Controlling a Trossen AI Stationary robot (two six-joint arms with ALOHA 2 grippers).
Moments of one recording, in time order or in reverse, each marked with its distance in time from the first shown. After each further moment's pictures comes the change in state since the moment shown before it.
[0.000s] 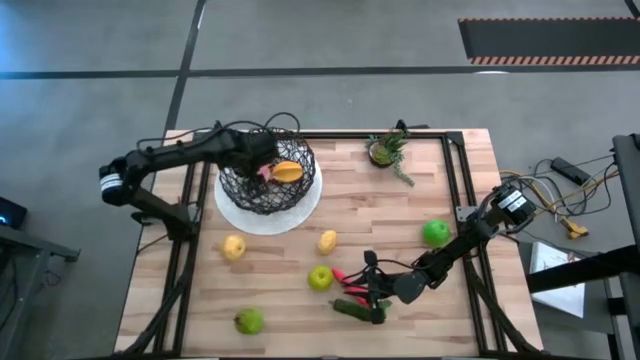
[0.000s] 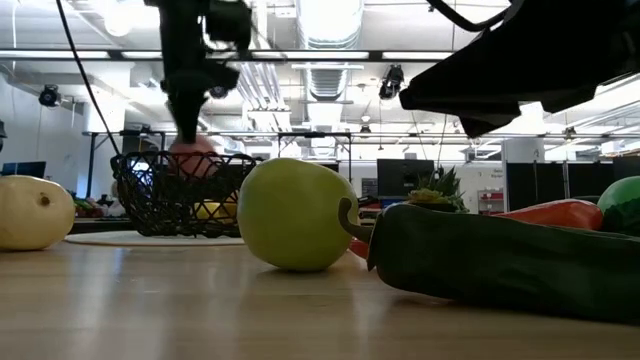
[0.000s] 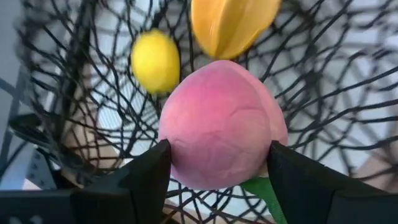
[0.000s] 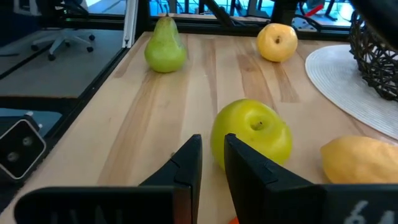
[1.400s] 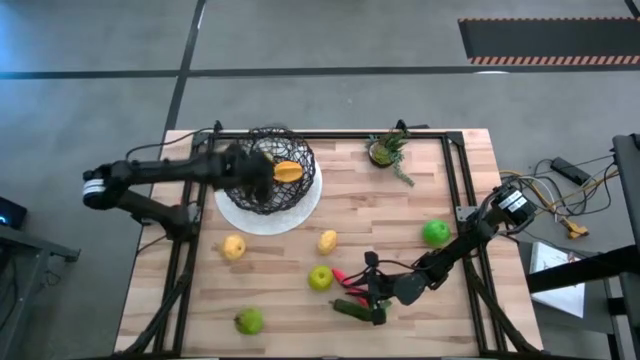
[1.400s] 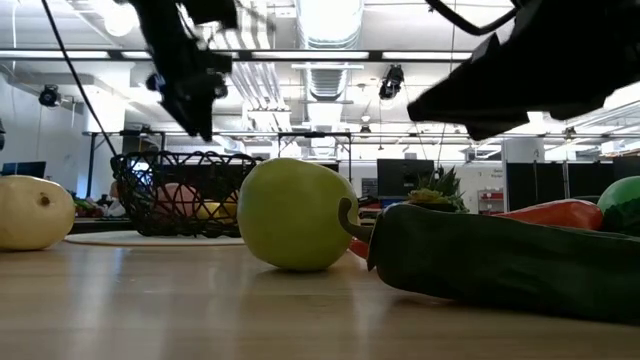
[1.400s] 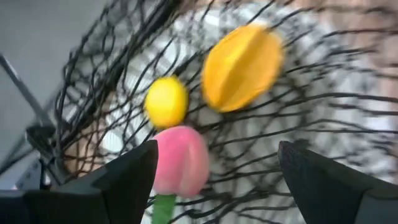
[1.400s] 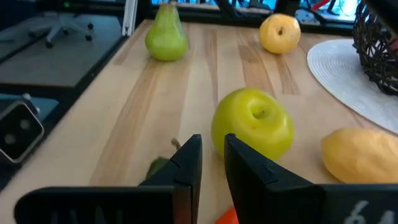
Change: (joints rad) left arm -0.222 -0.158 -0.176 0.252 -0.251 -0.302; right arm 0.008 -0.001 0.000 -0.053 0.000 -0.006
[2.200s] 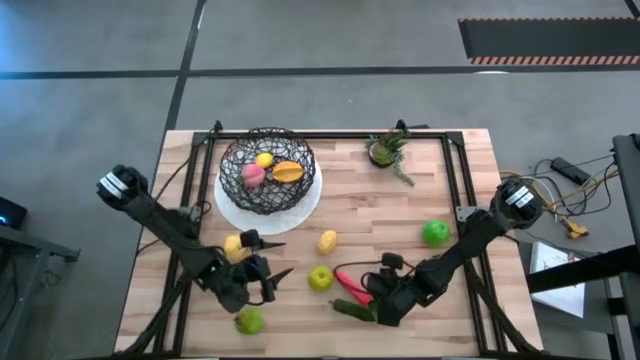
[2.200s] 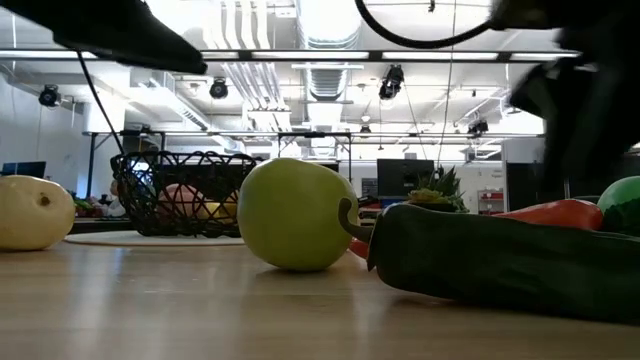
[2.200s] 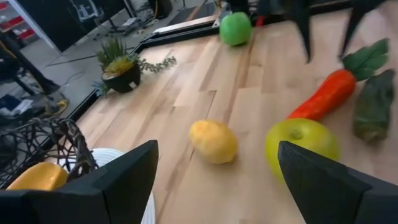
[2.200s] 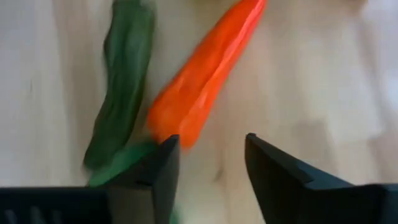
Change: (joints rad) left arm -0.915 0.183 -0.294 0.915 -0.527 -0.008; right arm 0.032 -0.058 0.397 -1.265 -0.232 0.596
